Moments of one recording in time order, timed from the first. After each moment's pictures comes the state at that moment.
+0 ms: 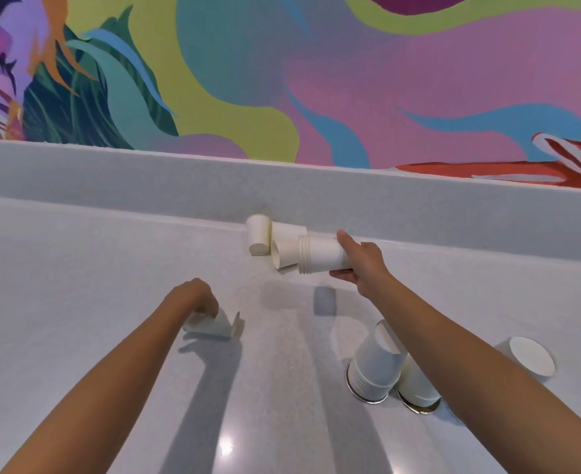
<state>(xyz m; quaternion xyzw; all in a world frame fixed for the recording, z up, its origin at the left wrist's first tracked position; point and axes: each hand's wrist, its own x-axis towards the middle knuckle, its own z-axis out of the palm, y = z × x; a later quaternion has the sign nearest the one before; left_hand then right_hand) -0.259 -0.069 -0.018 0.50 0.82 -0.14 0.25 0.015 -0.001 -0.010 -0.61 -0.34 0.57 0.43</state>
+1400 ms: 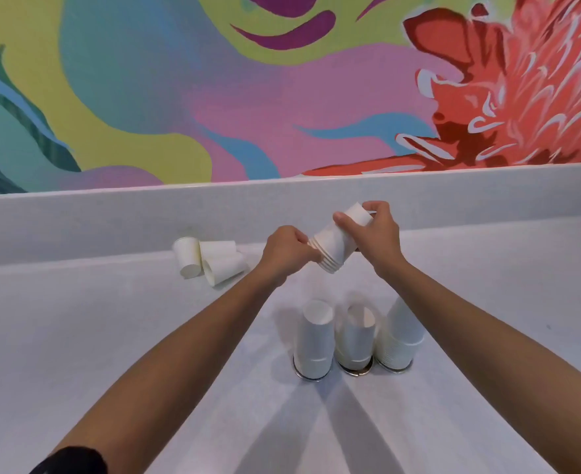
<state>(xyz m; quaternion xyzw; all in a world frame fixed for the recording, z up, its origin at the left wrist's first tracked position) -0.028 -0.069 0.065 0.64 0.60 0.28 0.39 0.126 -0.077 0.062 -0.69 -0.46 0.23 0.51</state>
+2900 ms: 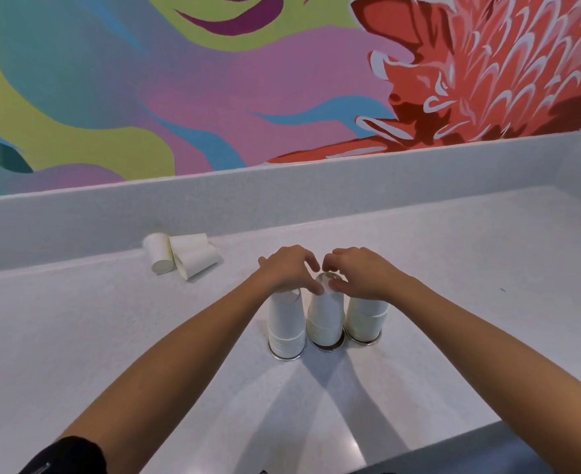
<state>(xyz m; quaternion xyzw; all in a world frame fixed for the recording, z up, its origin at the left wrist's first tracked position) 0.012 -0.096 0.032 0.82 0.51 0.03 0.26 0.172 -0.150 0.031 -0.60 -0.80 0.02 0.03</state>
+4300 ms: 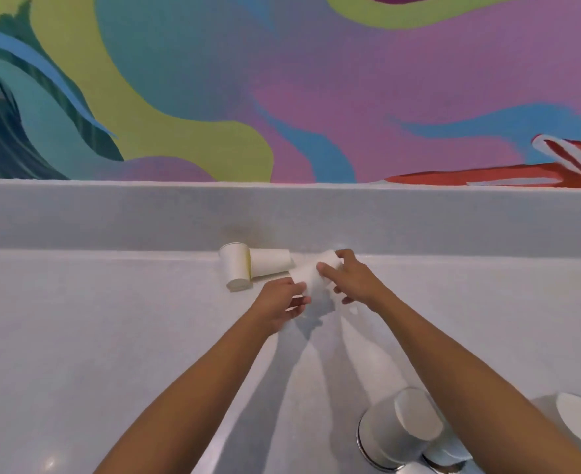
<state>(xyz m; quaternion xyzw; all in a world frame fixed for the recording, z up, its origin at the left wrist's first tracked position) -0.136 0.045 -0.047 0.28 0.57 0.37 0.68 0.025 0.061 -0.023 -0.65 -0.60 0.41 0.23</state>
